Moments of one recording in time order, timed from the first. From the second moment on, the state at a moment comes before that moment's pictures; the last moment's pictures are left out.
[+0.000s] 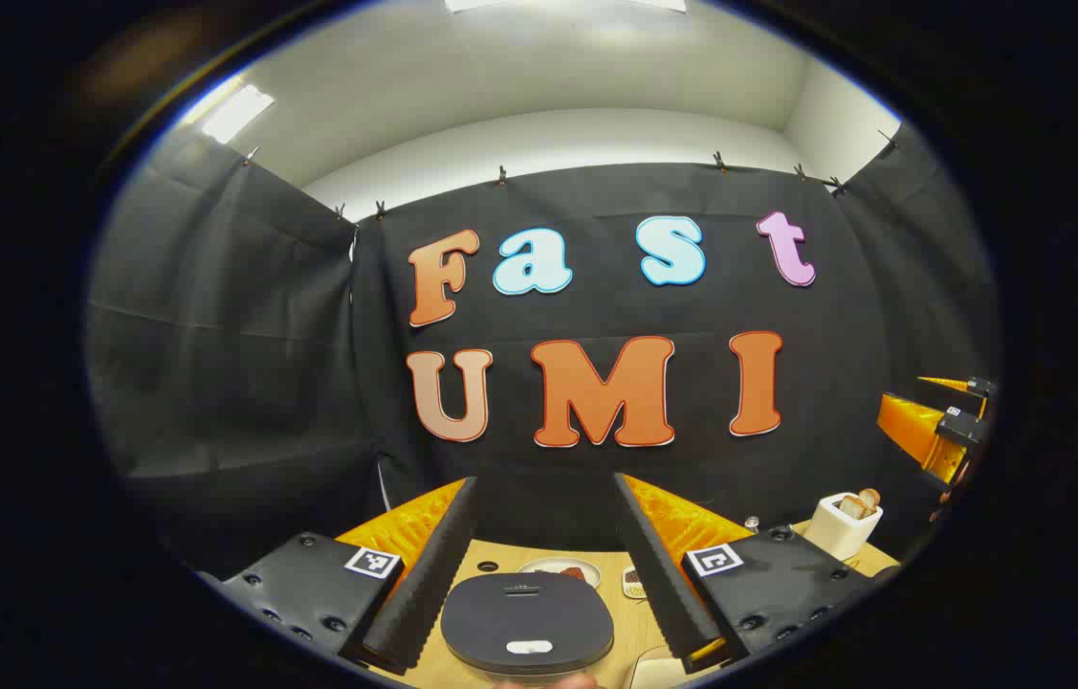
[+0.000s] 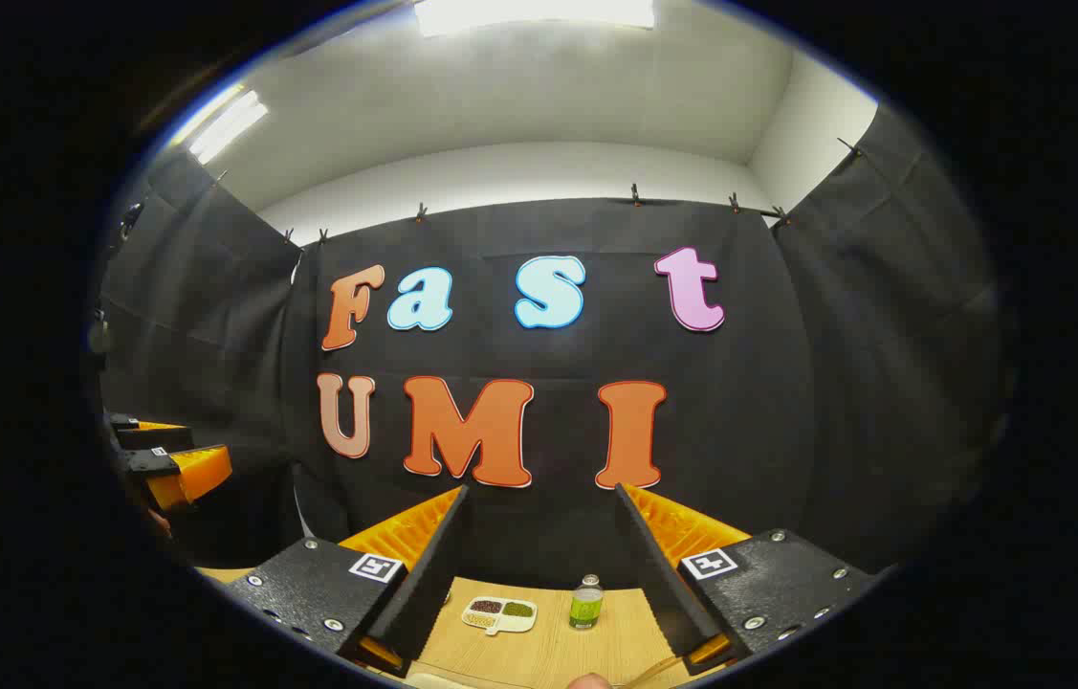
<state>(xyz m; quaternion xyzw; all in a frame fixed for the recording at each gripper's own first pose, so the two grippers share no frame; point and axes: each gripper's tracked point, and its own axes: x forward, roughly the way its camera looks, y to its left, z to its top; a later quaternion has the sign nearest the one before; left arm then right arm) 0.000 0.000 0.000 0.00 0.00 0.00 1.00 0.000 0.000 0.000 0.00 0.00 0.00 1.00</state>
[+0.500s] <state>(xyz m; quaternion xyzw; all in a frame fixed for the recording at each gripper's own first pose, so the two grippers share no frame) -0.006 0.006 0.008 0.01 -0.01 0.01 1.00 -0.004 0.004 0.000 -0.01 0.00 0.01 1.00</state>
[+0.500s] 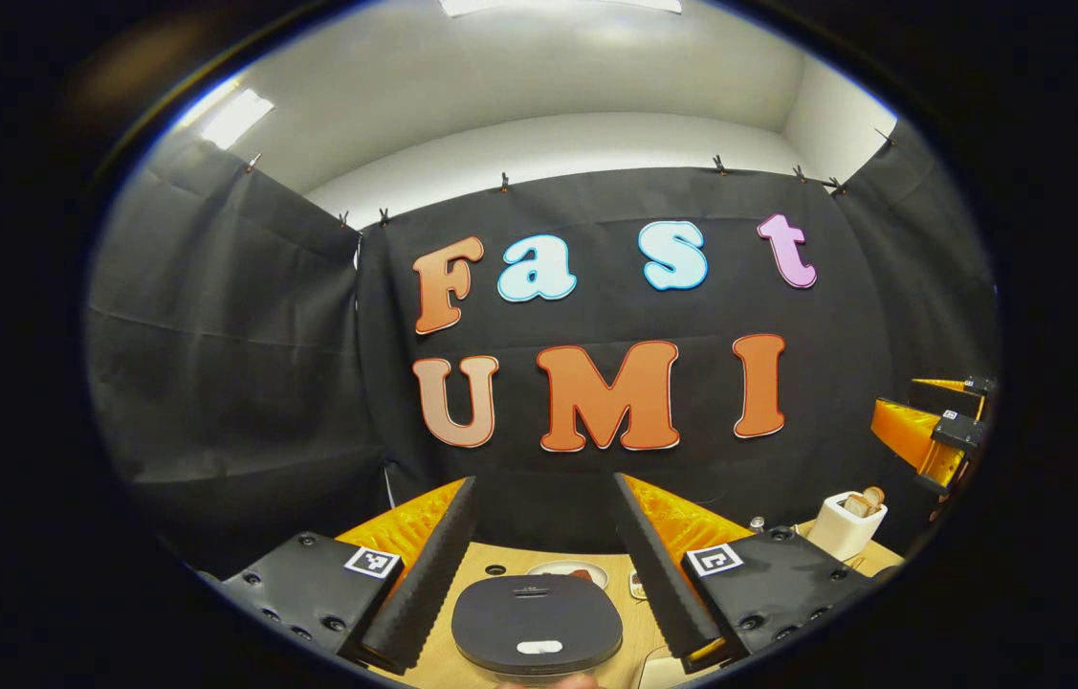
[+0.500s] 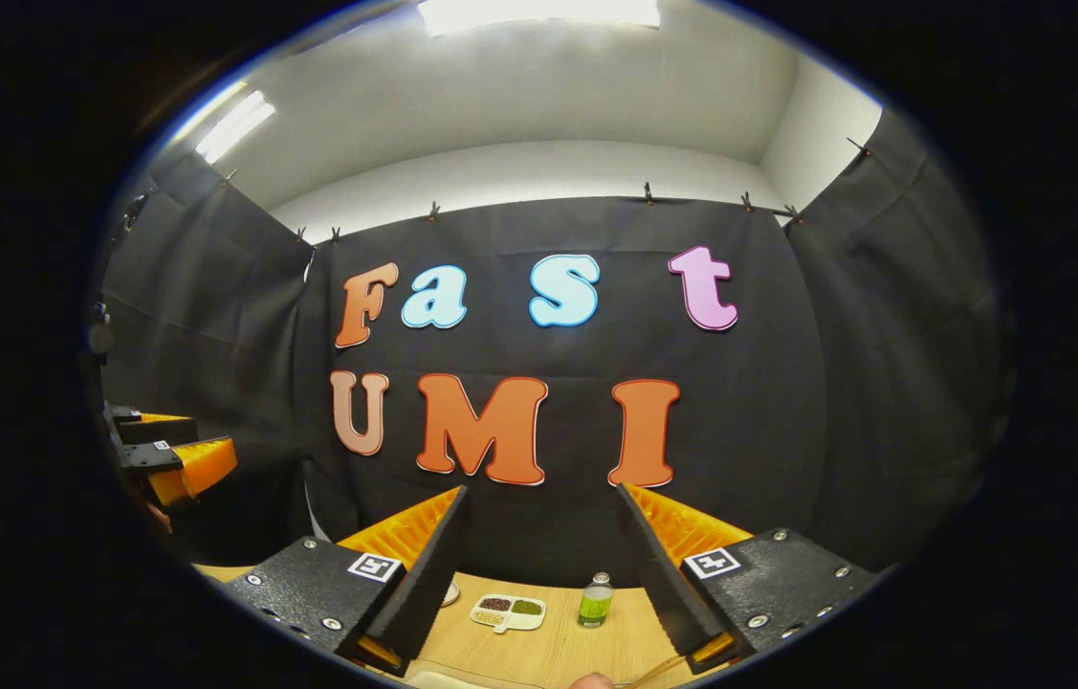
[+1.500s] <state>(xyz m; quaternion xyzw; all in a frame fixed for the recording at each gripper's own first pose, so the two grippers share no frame) 0.019 0.005 -0.020 0.00 0.04 -0.02 1.00 -0.023 -0.028 -0.014 -0.03 0.02 -0.03 1.00</state>
